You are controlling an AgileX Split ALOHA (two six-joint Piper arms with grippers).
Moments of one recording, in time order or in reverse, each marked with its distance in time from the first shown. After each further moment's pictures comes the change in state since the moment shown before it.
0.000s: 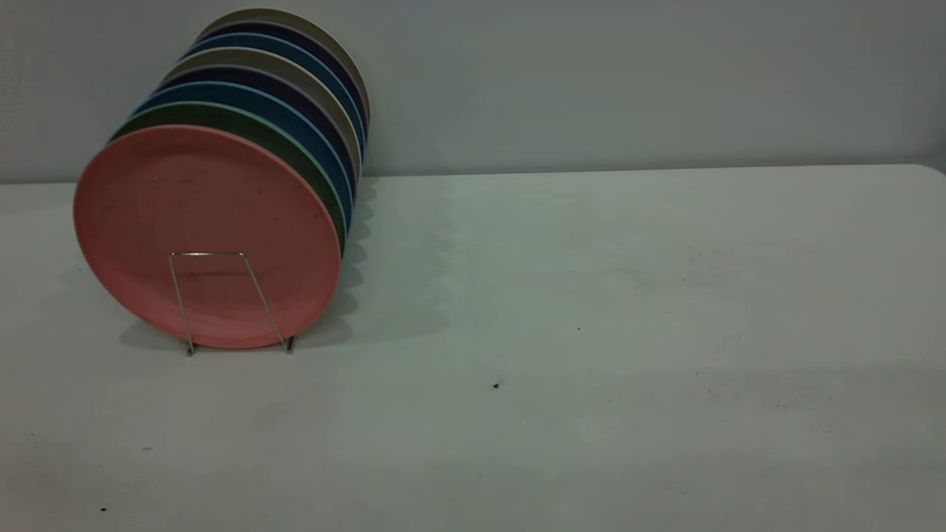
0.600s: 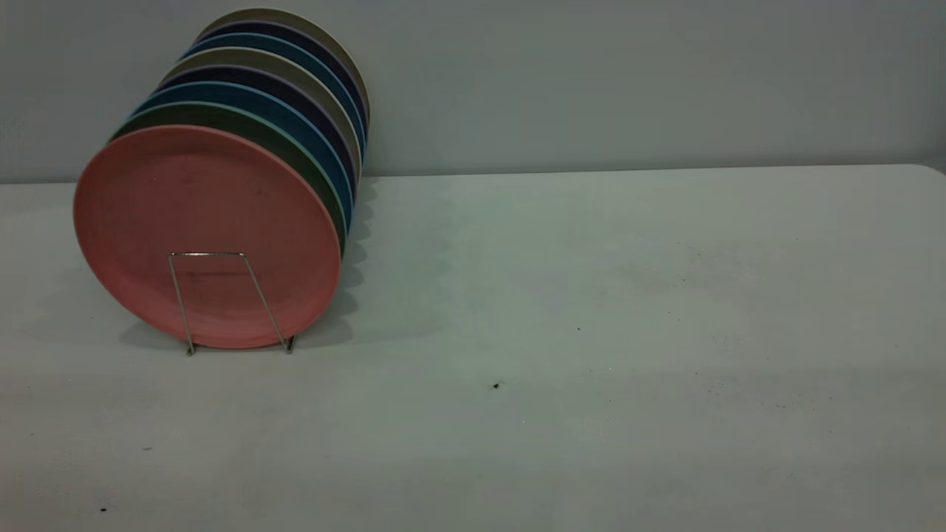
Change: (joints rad) left arm 0.000 -0.242 0.083 0.006 -0.048 -0.039; right arm 0.000 -0.003 0.000 0.005 0.000 0.000
